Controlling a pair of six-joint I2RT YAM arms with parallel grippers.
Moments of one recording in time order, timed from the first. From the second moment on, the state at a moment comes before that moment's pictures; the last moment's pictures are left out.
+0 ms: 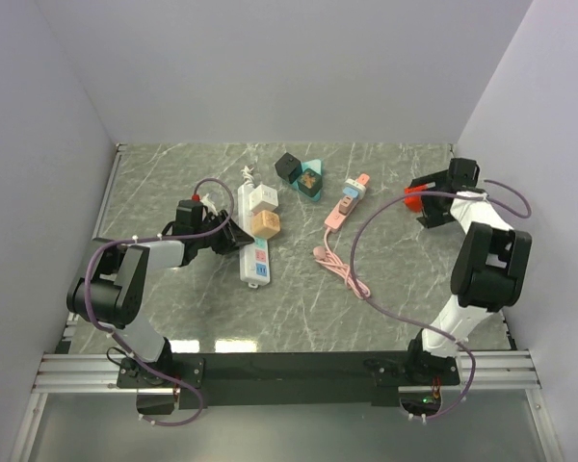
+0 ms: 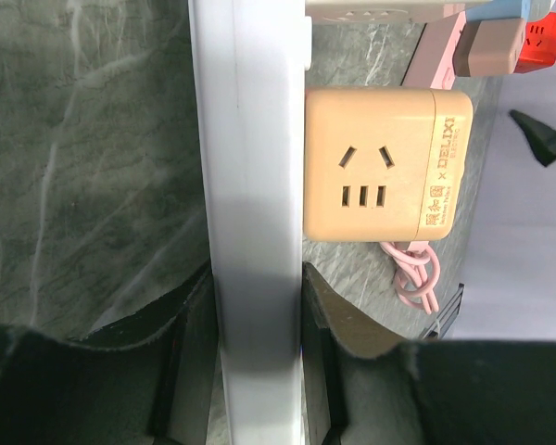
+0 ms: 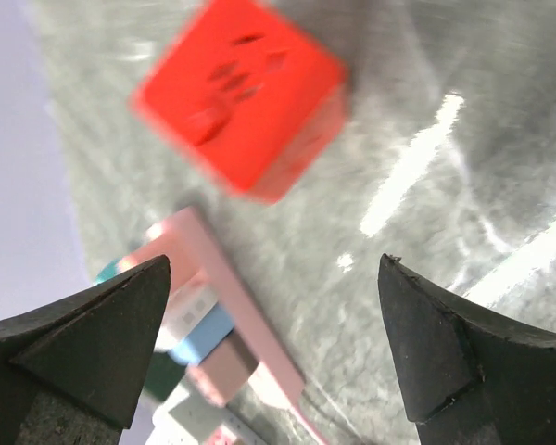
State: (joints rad) left arm -0.23 1.64 0.68 0.28 0.53 -0.78; right arm -0.25 1.78 1.20 -0.38 -0.10 1.11
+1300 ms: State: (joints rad) left arm -0.25 1.65 0.68 0.29 0.56 -0.78; right arm 0.58 1.97 1.52 -0.44 -0.30 0.47
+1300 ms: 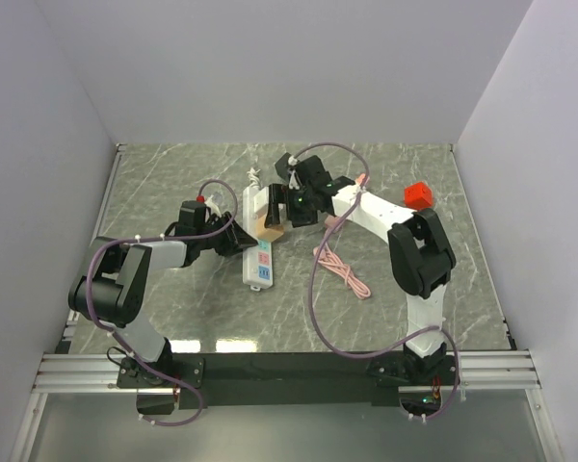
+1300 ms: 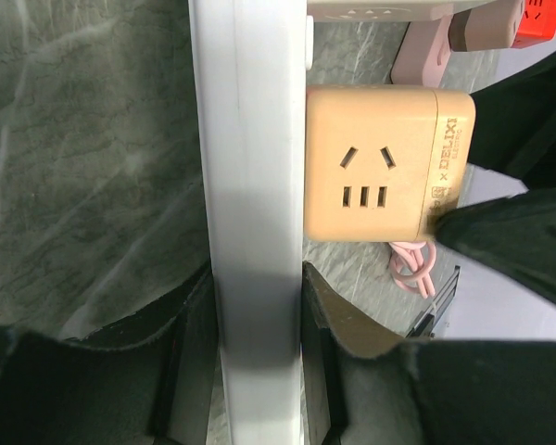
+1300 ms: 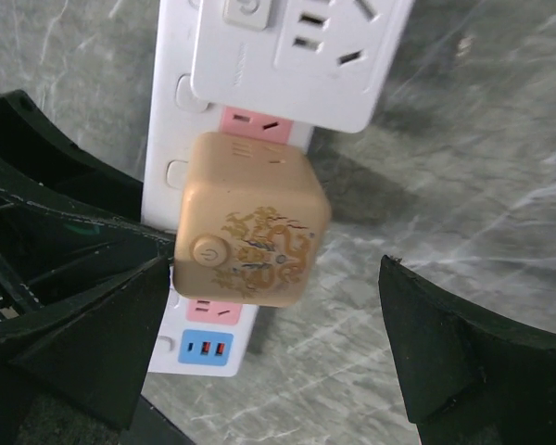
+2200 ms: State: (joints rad) left arm -0.26 1.64 0.67 0.28 0.53 -0.81; right arm 0.61 2.12 1.61 -0.40 -0.33 0.64
